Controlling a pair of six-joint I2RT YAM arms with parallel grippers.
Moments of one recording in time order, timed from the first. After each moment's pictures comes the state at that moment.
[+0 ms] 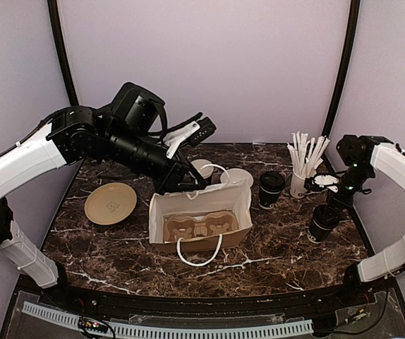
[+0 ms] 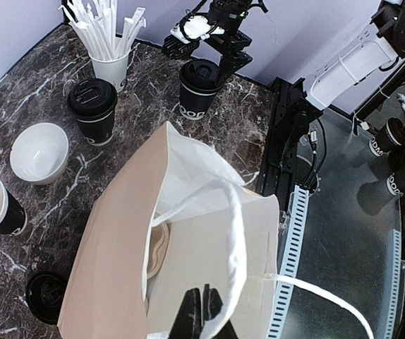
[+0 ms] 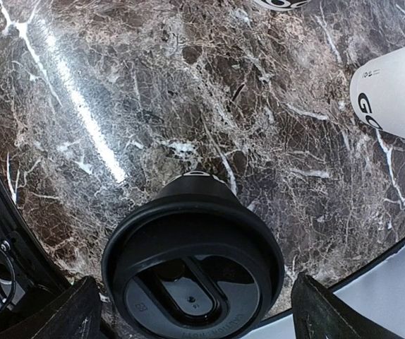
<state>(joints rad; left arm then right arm) -1.07 1.50 1.70 -0.89 0.27 -0.06 0.05 1.33 1.12 -1.27 -0.18 -1.04</state>
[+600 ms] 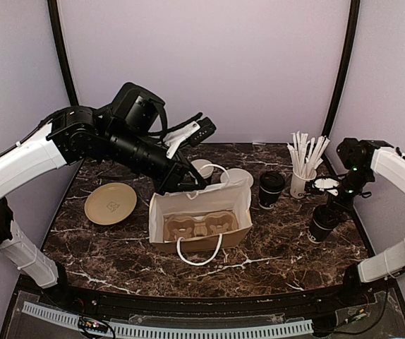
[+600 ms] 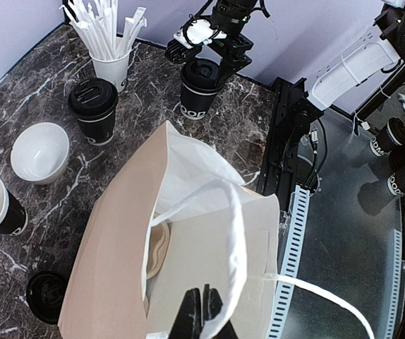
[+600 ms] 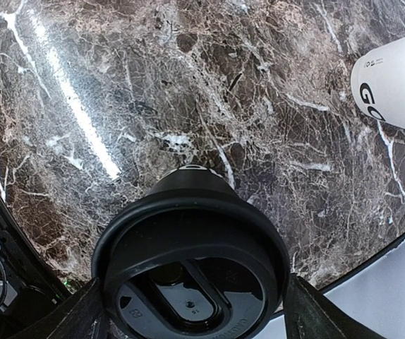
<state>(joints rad) -1.07 1.50 1.70 -0.89 0.27 -0.06 0.05 1.31 1.07 -1.23 -0.15 -1.04</state>
